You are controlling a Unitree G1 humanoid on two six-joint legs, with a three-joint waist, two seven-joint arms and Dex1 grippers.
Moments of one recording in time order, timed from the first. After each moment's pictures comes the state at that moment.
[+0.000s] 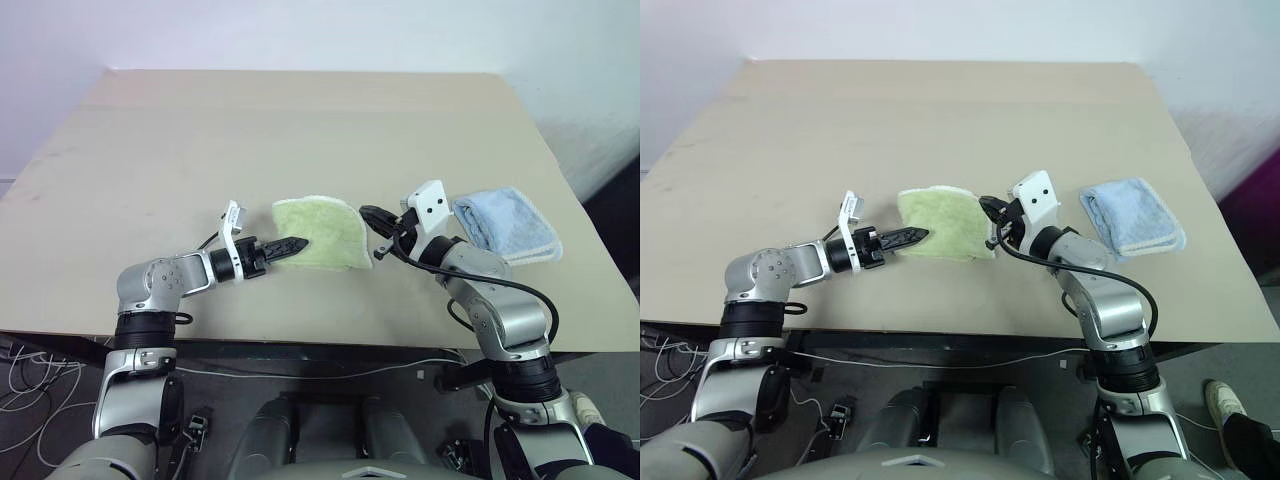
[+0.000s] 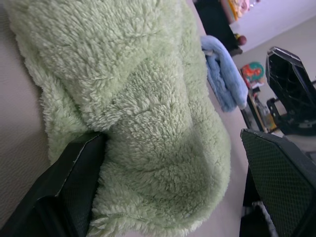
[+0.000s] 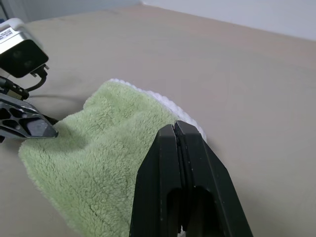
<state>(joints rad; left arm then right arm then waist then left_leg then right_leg) -0.59 0.35 0.20 0.29 -0.69 1.11 -0.76 -0.39 -0.34 0.05 -0.25 0.28 0.54 0.51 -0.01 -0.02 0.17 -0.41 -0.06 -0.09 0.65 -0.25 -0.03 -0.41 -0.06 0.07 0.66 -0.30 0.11</state>
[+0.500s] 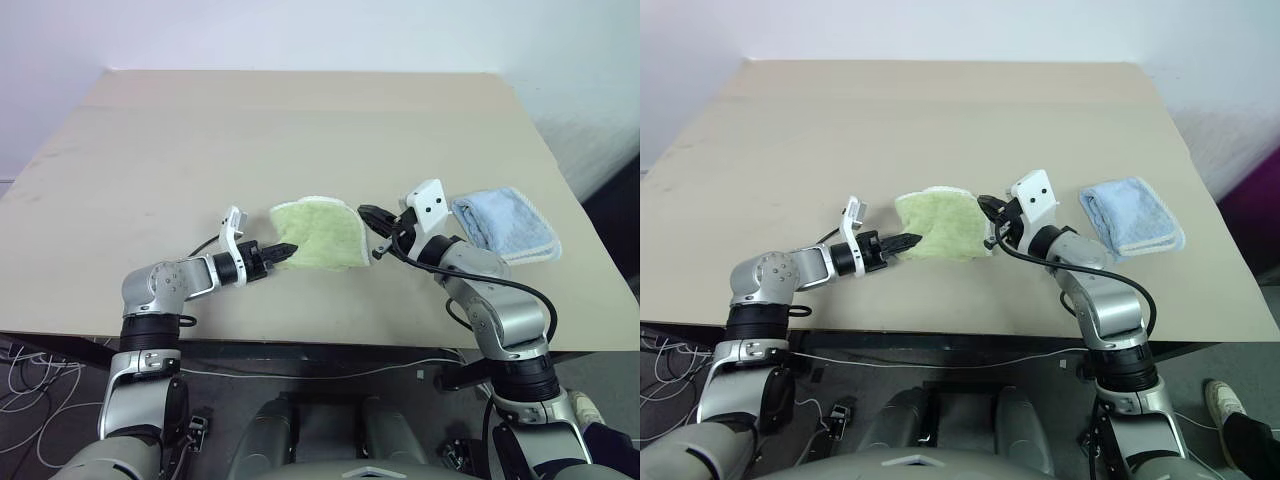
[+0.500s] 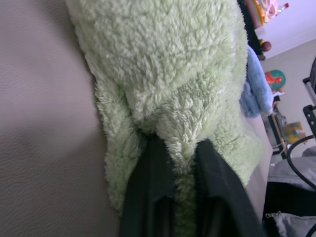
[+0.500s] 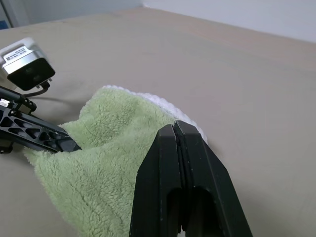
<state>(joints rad) -0.58 0.33 0.21 0.31 -0.68 1.11 -0.69 -0.39 -0.34 0.05 -0.25 0.28 0.54 0.51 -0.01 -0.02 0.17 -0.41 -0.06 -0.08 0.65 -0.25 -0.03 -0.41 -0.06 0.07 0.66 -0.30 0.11</state>
